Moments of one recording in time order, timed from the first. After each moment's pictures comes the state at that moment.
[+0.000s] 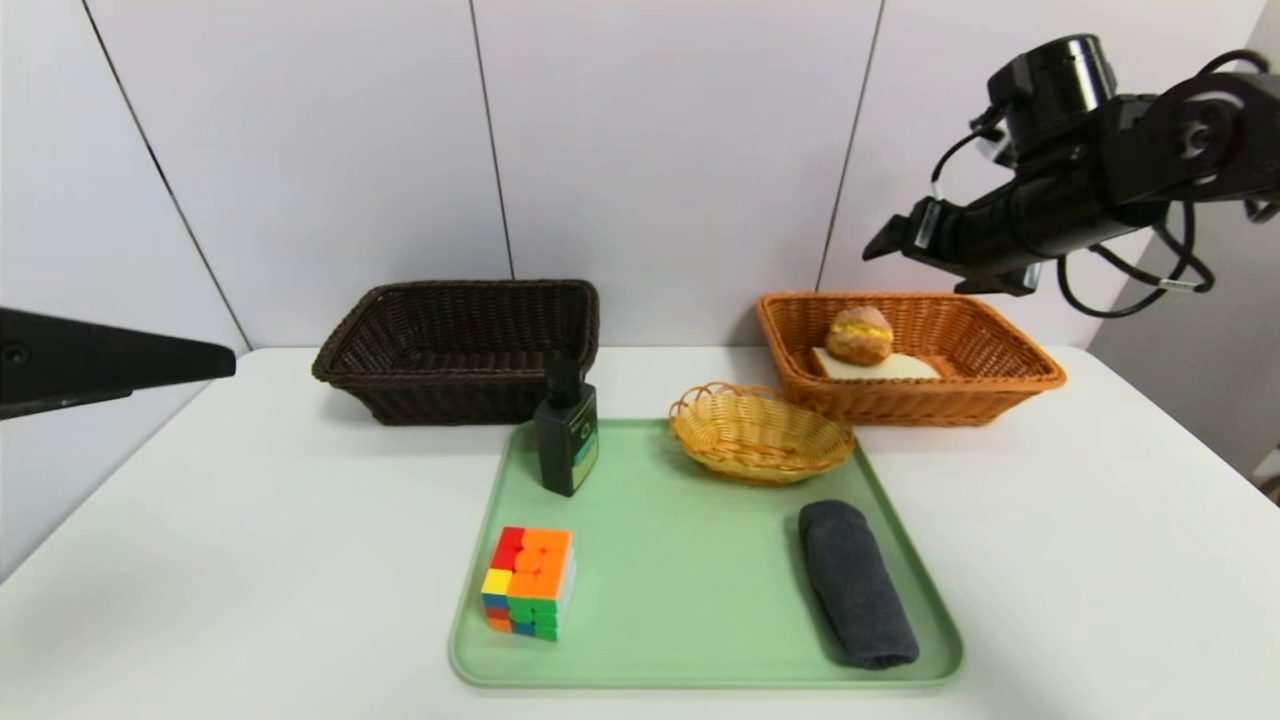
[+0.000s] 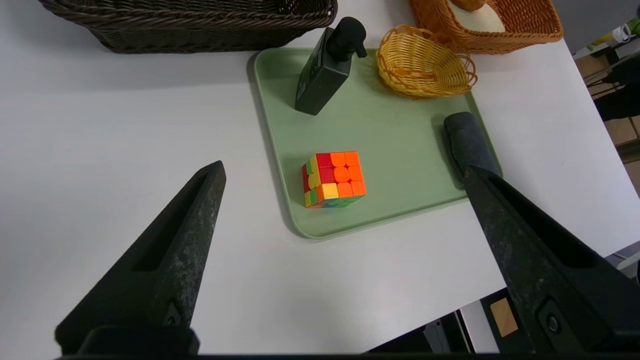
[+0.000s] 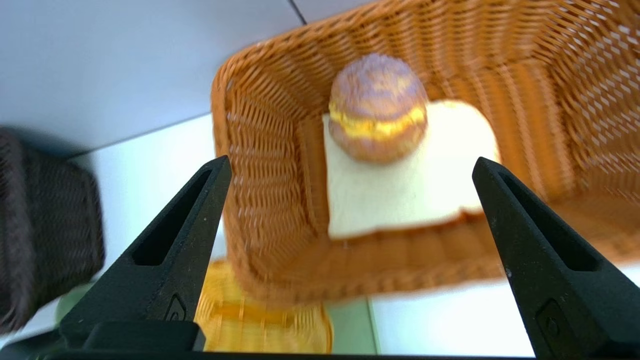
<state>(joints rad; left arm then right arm) -0.33 1.09 -1.33 0.67 -0.16 -0.34 0.20 1.96 -1.95 0.61 -0.10 0.44</state>
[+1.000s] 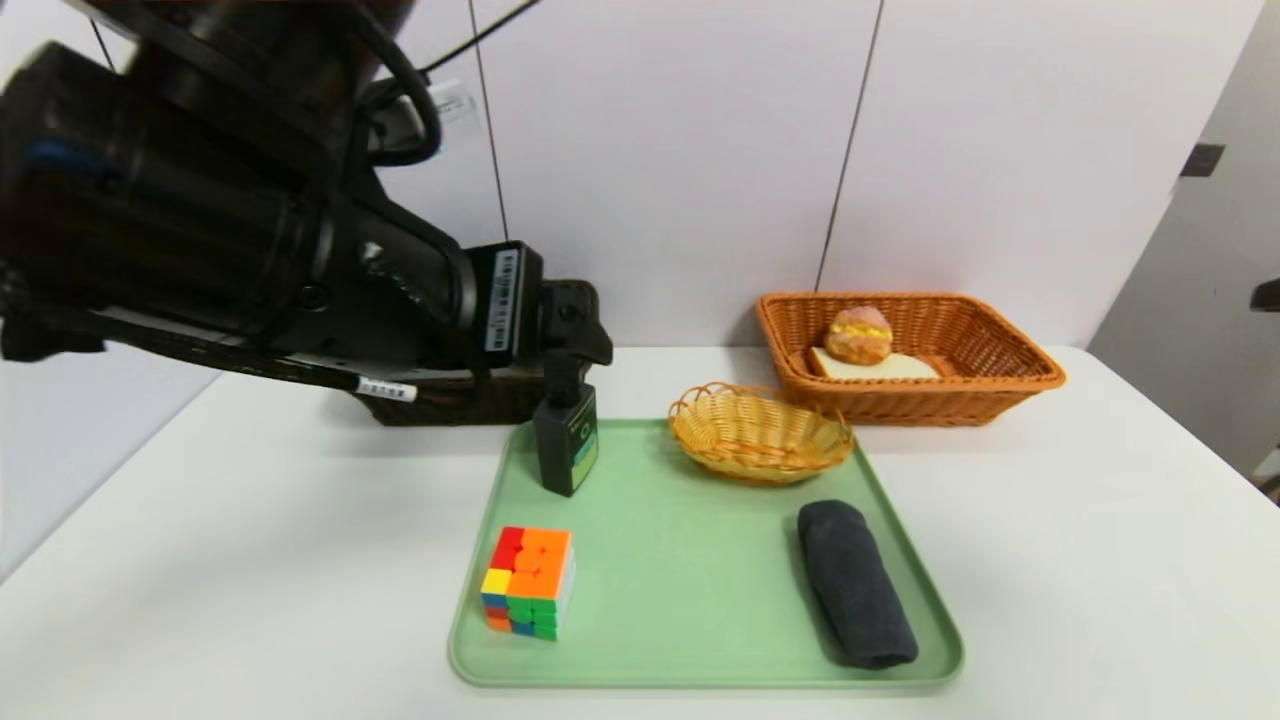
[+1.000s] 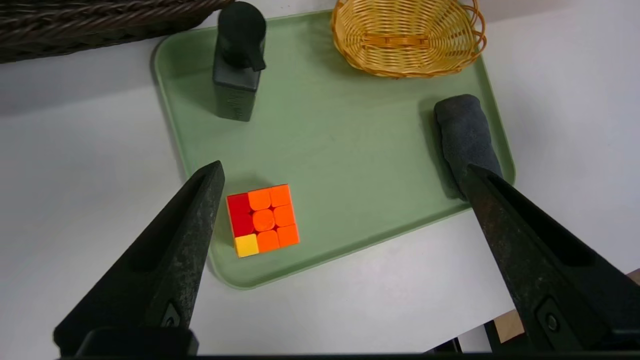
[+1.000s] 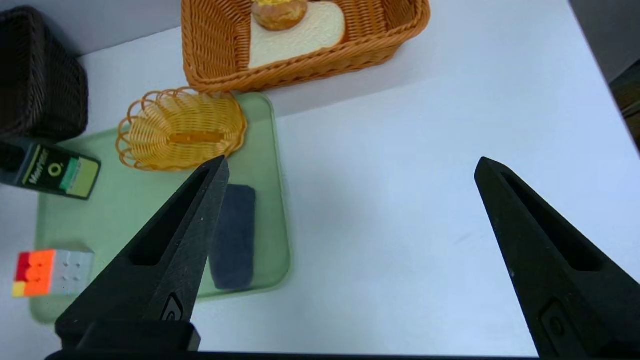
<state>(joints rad) -0.82 1.63 -1.74 0.78 0.22 -0.52 0.20 1.11 -1.39 0.79 -0.21 0.31</state>
